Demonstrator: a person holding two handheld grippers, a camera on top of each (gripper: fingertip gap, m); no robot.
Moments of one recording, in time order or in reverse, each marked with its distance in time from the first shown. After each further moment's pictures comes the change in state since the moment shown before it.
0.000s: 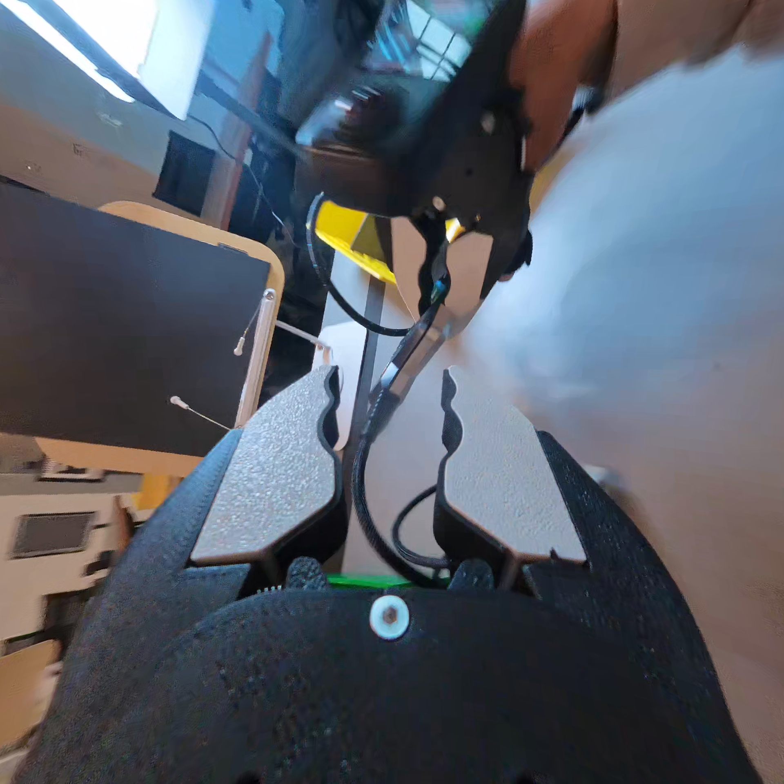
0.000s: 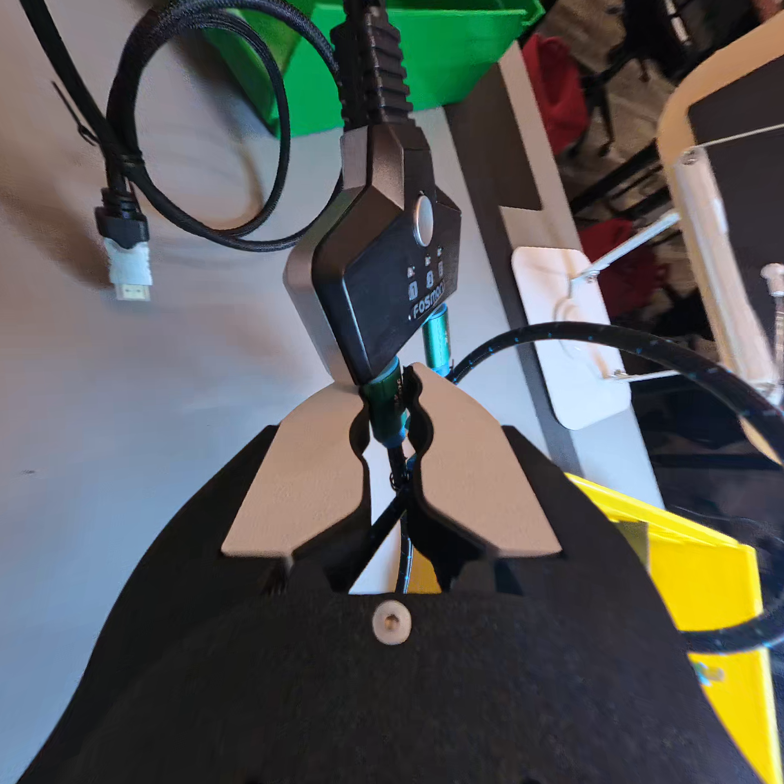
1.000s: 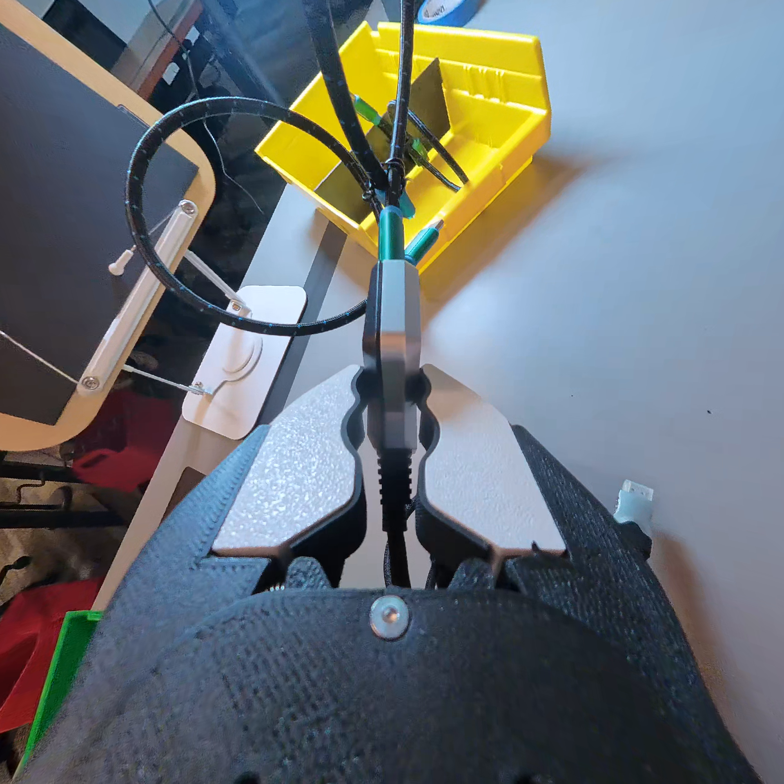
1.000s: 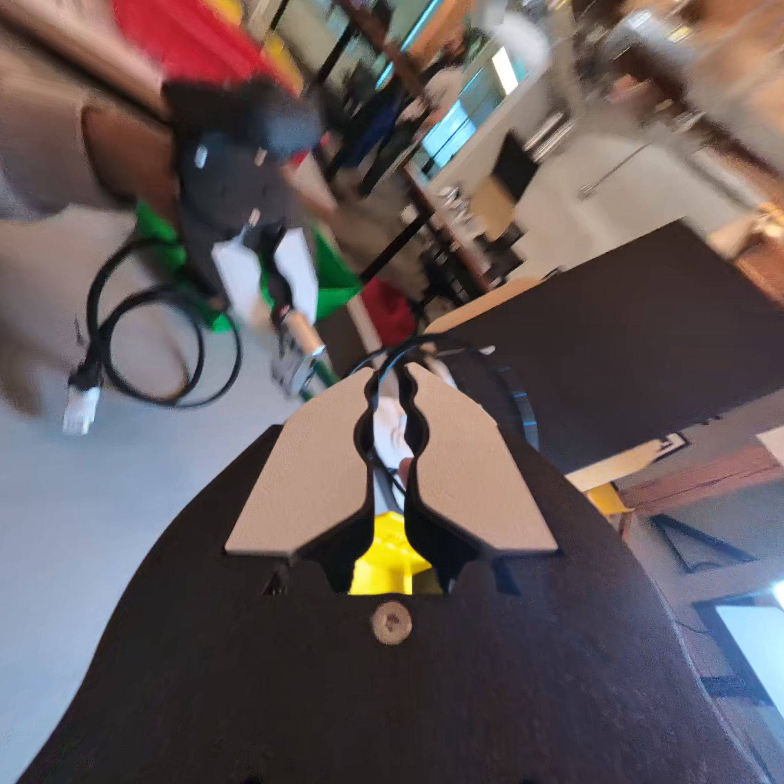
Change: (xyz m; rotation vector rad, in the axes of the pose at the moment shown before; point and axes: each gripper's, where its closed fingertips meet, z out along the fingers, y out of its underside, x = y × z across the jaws) left arm -0.005 0.054 0.053 0.042 0.159 -0.361; right arm 0.034 -0.082 -0.162 0.435 0.323 -0.164
